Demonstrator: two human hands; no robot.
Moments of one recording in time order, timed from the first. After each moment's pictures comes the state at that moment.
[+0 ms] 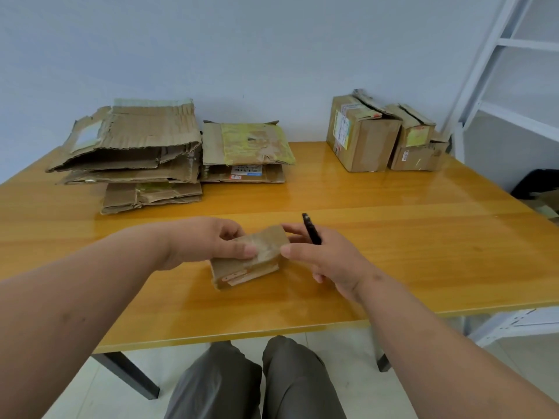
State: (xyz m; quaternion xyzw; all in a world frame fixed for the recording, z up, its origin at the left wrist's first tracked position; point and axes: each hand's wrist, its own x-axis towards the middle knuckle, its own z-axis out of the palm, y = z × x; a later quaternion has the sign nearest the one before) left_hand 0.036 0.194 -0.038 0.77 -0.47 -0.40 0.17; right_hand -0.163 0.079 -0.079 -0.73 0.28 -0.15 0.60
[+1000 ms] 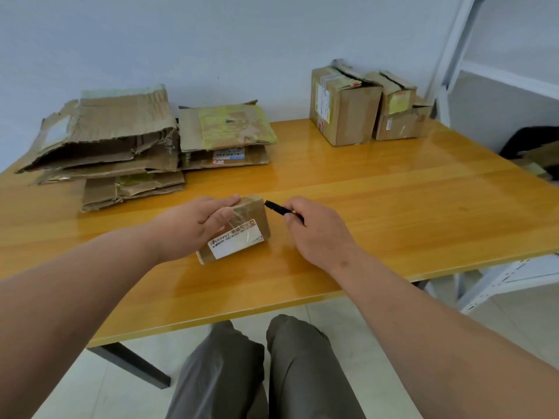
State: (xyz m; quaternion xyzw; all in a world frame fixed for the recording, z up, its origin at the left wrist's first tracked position) left_hand 0.034 0.194 -0.058 0.79 -0.59 -0.16 0.11; right_hand -0.162 0.075 -0.101 -0.86 0.32 -0.24 0.31
